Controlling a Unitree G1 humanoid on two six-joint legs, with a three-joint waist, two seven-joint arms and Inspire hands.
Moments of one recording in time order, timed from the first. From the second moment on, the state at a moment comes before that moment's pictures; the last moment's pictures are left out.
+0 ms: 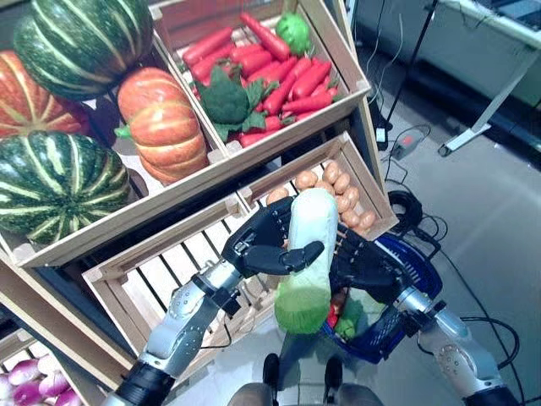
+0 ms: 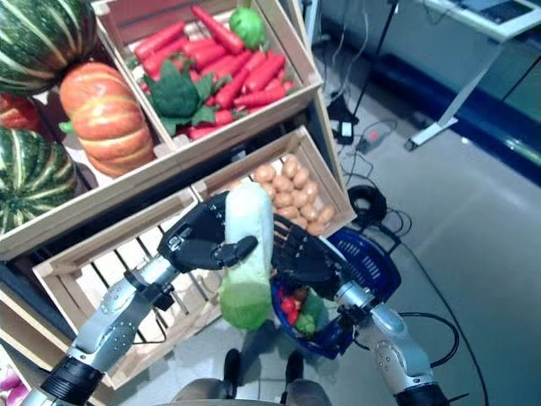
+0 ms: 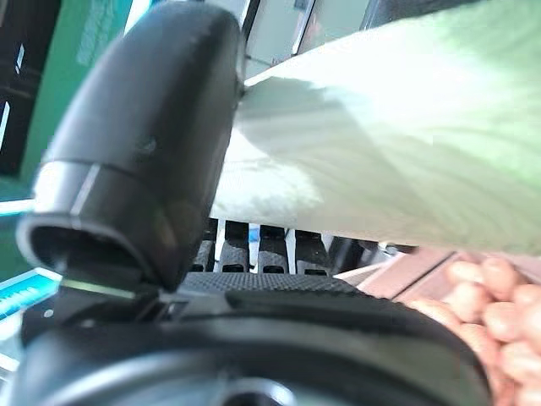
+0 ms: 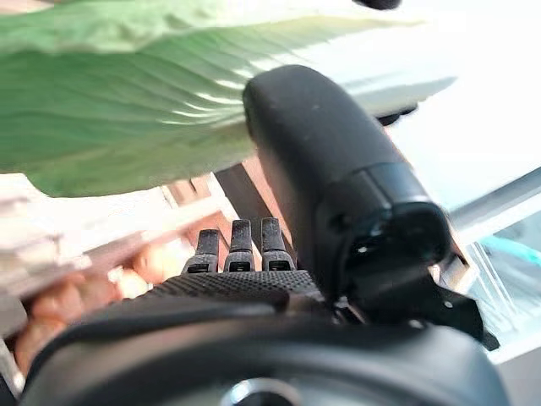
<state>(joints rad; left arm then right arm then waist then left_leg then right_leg) -0.08 0.54 -0.32 -0.10 -0.76 -0.14 -0.41 0.07 -0.51 0.19 0.00 0.83 0.08 0.52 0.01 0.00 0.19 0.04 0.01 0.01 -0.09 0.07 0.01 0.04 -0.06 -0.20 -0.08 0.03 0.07</state>
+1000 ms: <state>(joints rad) -0.08 0.53 -0.50 -0.18 -0.95 -0.16 -0.62 0.07 -0.57 0.41 0.05 0.83 0.41 0.59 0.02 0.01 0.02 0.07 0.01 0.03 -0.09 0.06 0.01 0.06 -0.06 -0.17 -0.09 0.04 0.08</state>
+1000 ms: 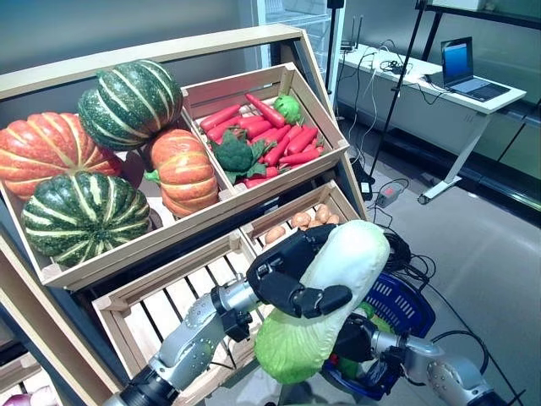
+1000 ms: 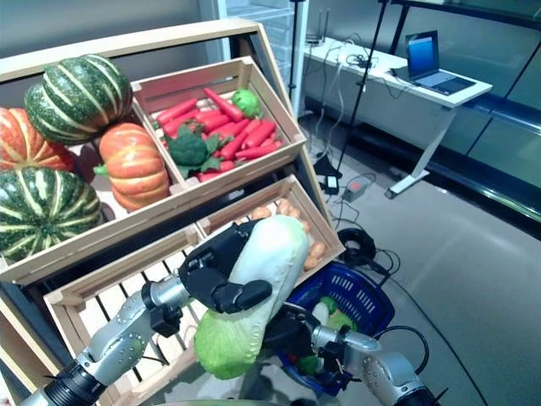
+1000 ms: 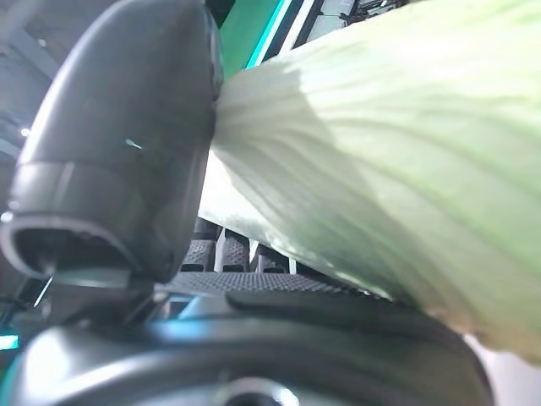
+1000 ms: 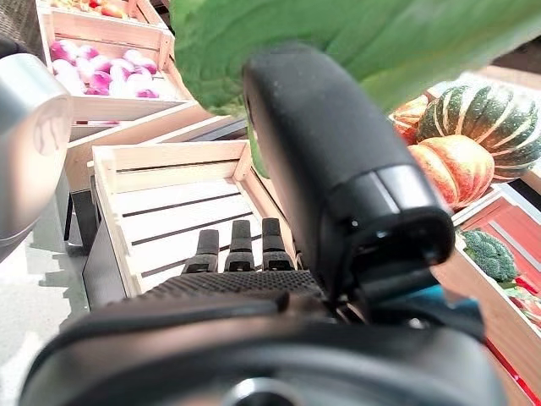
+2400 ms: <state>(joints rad) 0.03 0.48 -0.21 -0.13 -0.74 -0.16 -0.35 0.18 -0.54 0.19 0.03 0.84 0.31 0.56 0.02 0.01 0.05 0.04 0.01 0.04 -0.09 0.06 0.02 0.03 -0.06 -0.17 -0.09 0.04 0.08</state>
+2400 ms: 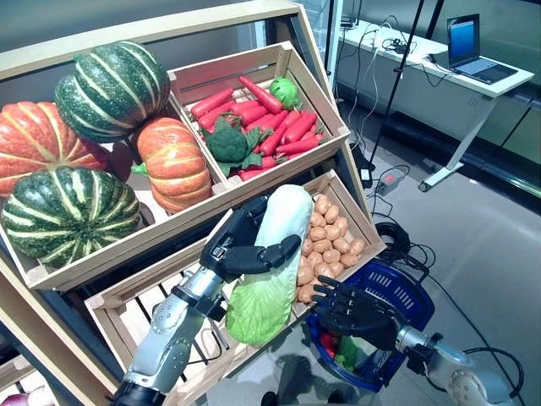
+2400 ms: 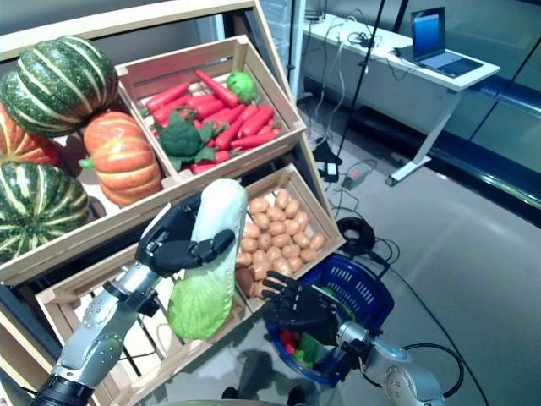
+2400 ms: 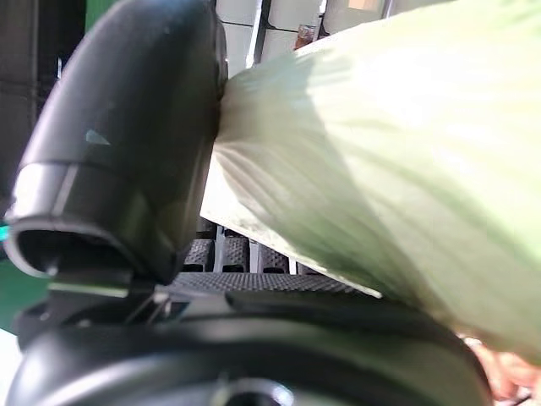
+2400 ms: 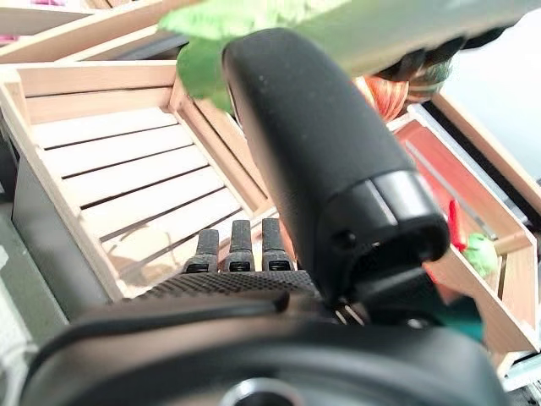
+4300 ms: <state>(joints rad) -0.06 0.50 -0.45 -0.18 -0.81 -0.16 -0.52 0.08 -0.53 0.44 -0.02 0.99 0.47 0.55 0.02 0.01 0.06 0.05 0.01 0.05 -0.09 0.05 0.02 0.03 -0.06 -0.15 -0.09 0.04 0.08</state>
